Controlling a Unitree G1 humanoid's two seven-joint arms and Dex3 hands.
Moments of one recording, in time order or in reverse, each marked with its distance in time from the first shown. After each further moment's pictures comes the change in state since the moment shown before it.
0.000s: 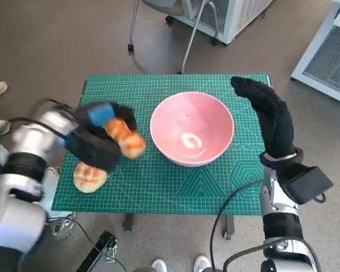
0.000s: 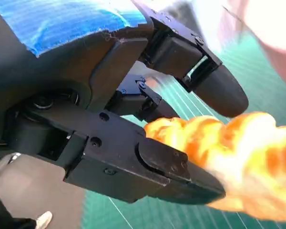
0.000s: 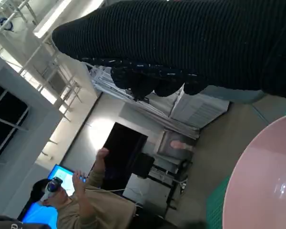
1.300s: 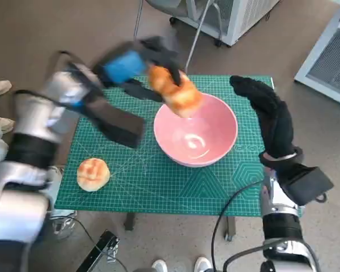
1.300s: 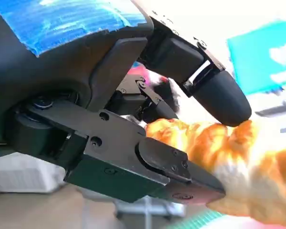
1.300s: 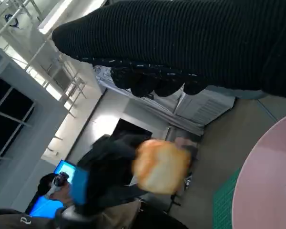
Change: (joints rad) left arm -0.102 -0.218 0.063 -0.178 -0.041 -0.020 0.082; right arm 0.007 0.003 0.004 -0.038 0.007 0.010 0.005
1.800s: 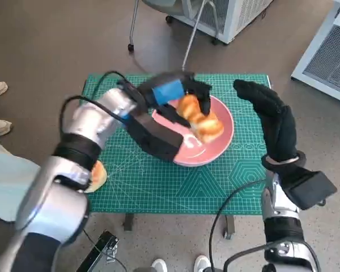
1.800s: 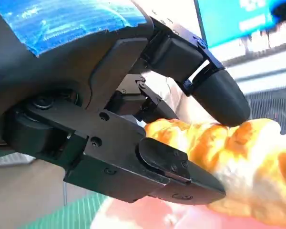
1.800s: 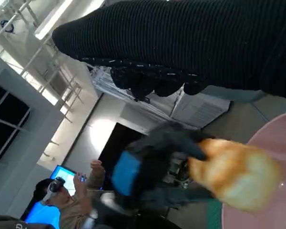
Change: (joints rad) left arm -0.019 -0.176 -0.116 0.192 0.054 0.057 0.009; right arm 0.036 -0.006 -0.002 -0.027 0.027 0.005 0.006
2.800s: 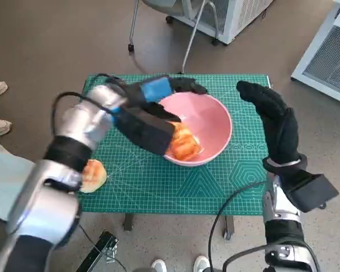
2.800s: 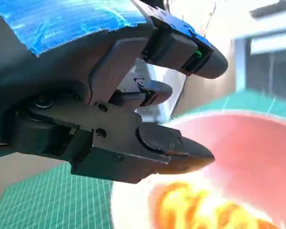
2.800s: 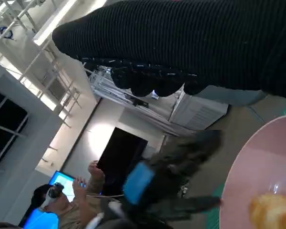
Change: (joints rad) left arm 0.075 0.158 0.129 -0.224 -0.183 0.059 -0.368; right arm 0.019 0.003 0.003 -0.032 -0.015 0.018 -0.026
